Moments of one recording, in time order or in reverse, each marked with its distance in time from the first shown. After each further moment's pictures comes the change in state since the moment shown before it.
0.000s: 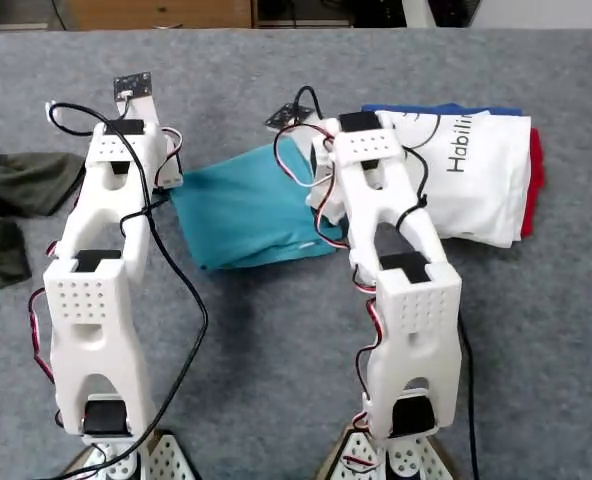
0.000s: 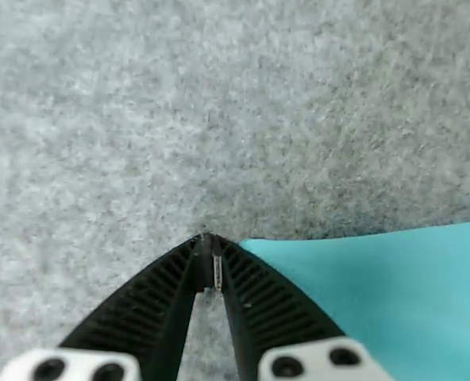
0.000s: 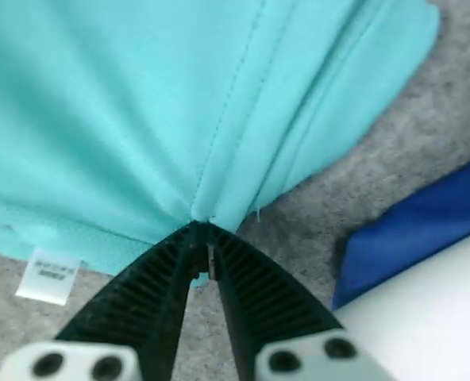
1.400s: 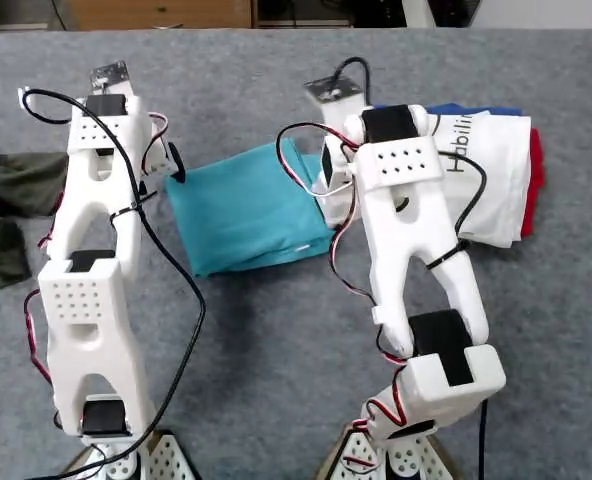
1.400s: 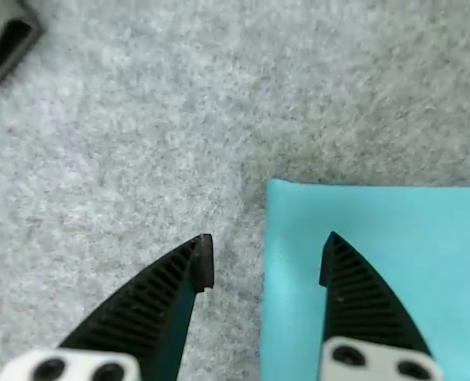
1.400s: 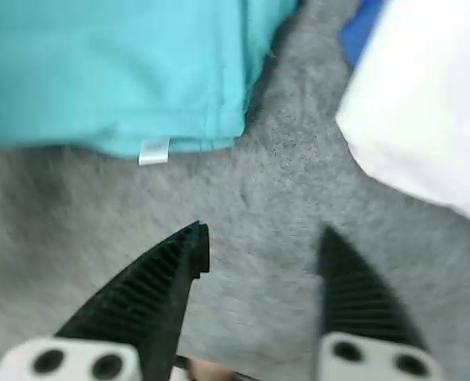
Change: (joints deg) left arm -1.7 1.1 -13.8 19.7 6.2; right arm -1.7 -30.2 13.4 13.4 -36.0
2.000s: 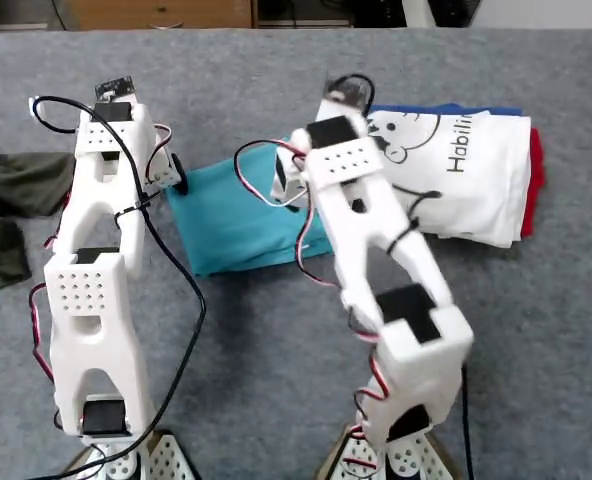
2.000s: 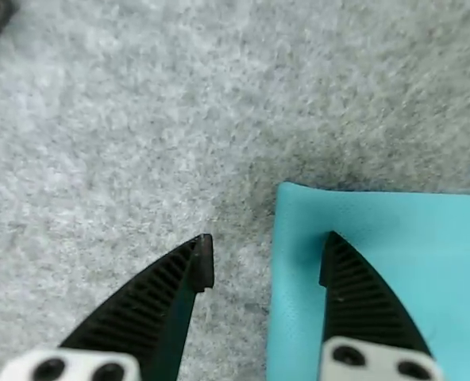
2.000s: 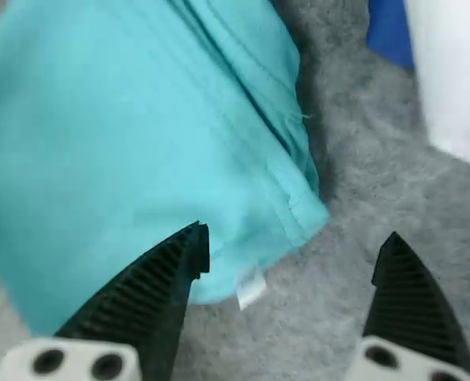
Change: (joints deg) left arm 0.0 3.6 -0.6 -0.1 0.1; right arm -7.4 14.8 0.4 -17.3 -40.3
